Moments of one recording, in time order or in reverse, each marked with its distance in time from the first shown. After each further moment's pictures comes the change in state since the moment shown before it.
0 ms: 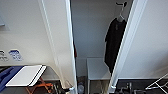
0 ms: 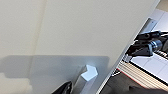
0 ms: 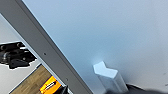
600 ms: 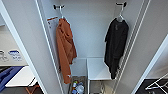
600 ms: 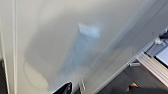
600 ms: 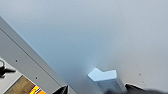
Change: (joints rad) left arm 0.315 -0.408 0.112 0.056 -0.105 -0.034; right arm -0.123 -0.299 0.086 -0.007 0.143 0.001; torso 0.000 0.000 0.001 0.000
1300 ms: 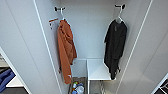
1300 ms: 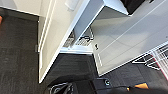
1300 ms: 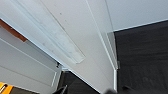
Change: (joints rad) left arm 0.502 0.053 -0.296 -0.077 -0.443 -0.002; right arm -0.270 -0.148 -0.284 0.057 0.108 0.102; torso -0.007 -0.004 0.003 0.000
